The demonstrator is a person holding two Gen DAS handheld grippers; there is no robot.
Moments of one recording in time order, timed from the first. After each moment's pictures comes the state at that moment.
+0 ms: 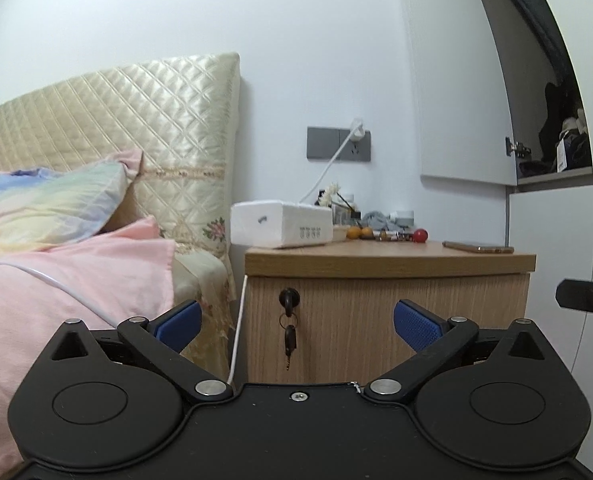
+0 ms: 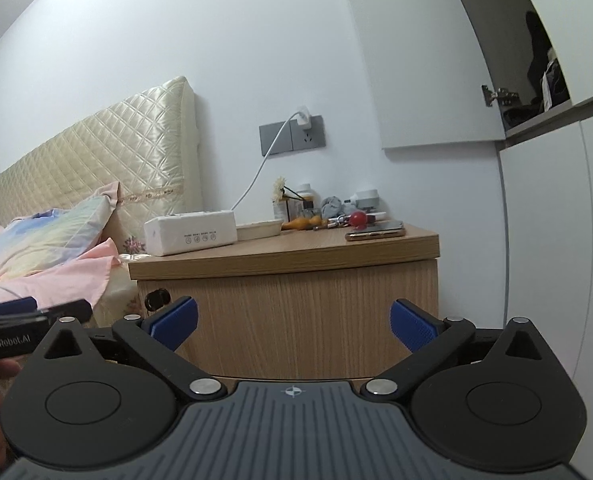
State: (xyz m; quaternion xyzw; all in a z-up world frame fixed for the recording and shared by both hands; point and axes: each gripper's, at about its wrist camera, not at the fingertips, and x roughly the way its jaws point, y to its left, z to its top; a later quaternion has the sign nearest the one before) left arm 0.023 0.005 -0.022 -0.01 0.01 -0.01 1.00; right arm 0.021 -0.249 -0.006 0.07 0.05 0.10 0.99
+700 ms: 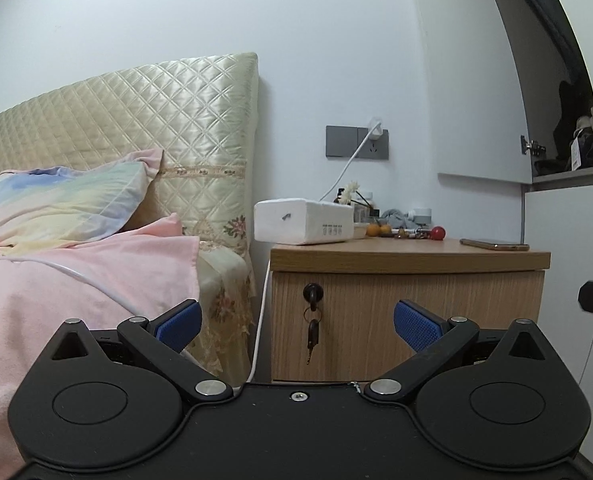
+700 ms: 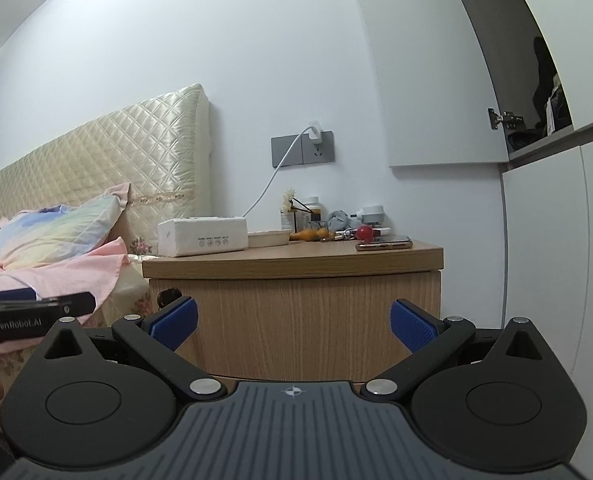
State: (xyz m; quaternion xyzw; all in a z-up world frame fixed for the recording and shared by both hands) left arm 0.016 0.014 -0.024 -0.01 0.02 0.02 1.00; right arm 0.003 -0.237 -0.009 0.05 0.02 0.10 0.99
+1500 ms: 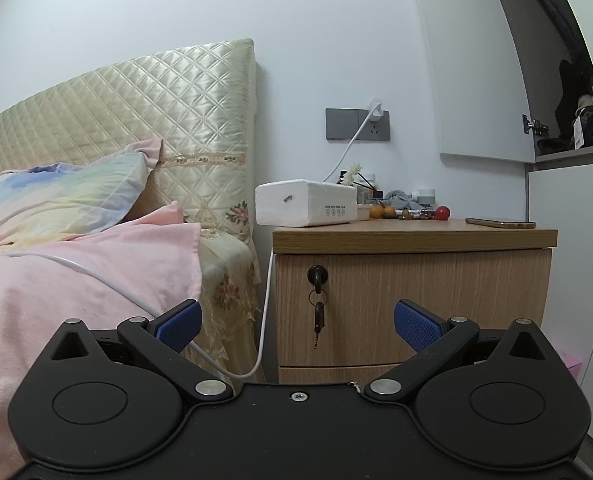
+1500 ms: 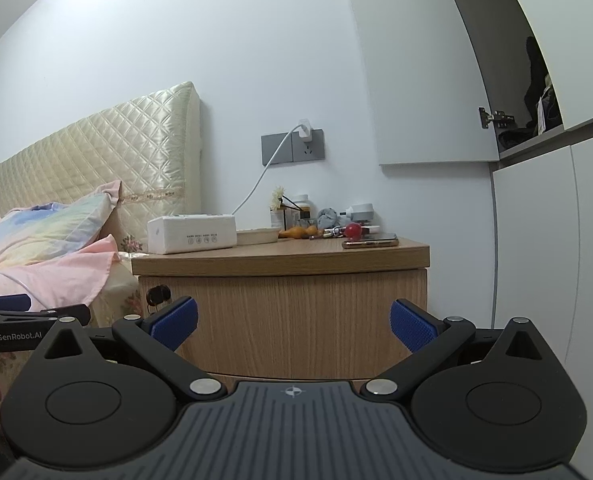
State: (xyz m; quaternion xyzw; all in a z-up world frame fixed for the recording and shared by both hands) left arm 0.024 0.013 -0.030 0.00 0.04 0.02 1.00; right arm 0.001 -0.243 -0.010 0.04 0.03 0.09 0.99
